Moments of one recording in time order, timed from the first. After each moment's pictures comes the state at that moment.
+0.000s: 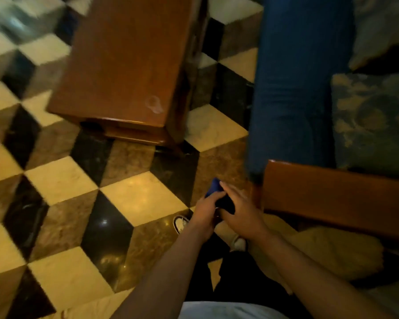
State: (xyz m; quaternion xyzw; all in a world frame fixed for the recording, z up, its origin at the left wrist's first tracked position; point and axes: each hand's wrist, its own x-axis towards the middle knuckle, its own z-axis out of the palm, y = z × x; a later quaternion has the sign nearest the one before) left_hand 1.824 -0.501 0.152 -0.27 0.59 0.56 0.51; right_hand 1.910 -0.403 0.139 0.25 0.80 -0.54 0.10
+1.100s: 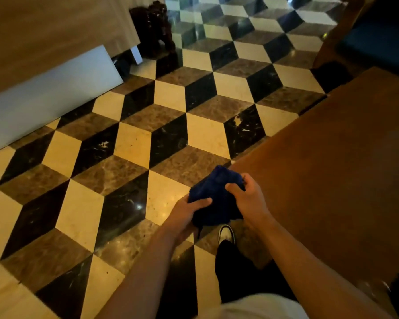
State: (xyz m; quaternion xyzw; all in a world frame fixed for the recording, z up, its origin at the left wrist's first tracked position) left_hand 1.228 -1.028 0.228 -0.24 0.51 0.80 0.19; right_hand 1.175 -0.840 0.230 0.08 0.71 -0.68 0.18
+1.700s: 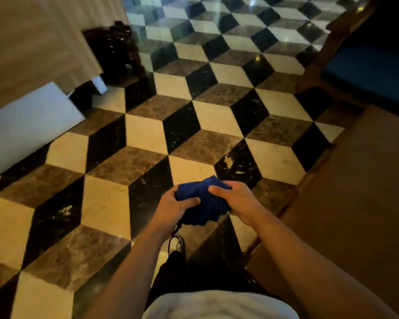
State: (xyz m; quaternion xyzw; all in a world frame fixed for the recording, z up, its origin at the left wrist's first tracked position) left_hand 0.763 -1.178 0.225 -0.19 0.66 0.71 0.15; right_hand 0.732 -0.973 0.234 0.13 0.70 -0.66 0.25
